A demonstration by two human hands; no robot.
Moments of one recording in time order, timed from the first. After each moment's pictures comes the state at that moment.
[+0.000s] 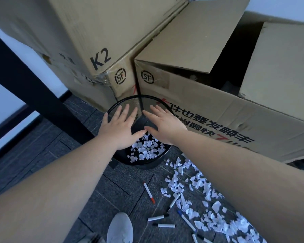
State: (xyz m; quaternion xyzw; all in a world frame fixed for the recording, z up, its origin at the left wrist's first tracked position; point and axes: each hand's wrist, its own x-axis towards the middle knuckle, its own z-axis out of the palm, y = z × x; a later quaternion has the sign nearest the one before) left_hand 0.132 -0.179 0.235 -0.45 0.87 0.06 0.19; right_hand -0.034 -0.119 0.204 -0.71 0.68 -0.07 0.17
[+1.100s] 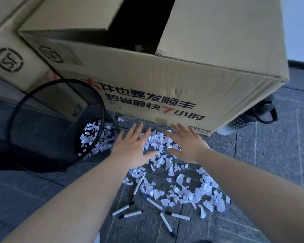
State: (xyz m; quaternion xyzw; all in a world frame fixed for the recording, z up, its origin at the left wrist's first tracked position) left_hand -0.020 -0.044 0.119 -0.27 0.91 0.11 0.30; right_hand -0.187 0.091 0.078 -0.59 0.77 0.04 0.25
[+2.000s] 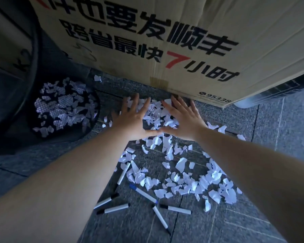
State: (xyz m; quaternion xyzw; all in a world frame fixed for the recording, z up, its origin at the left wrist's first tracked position) left_hand -0.049 -0.061 -0.055 -0.30 0.88 0.23 0.29; right_hand -0.203 0.079 -0.084 -0.55 0.79 0.03 0.26
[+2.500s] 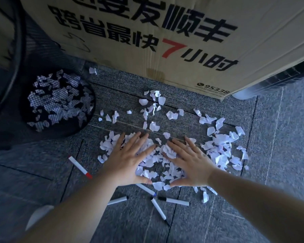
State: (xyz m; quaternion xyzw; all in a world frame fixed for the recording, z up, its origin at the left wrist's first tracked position) left_hand 0.051 0.014 -0.088 -0.08 0.96 0.12 0.23; right_hand -0.135 0.198 -0.094 -0.69 0.66 0.10 0.26
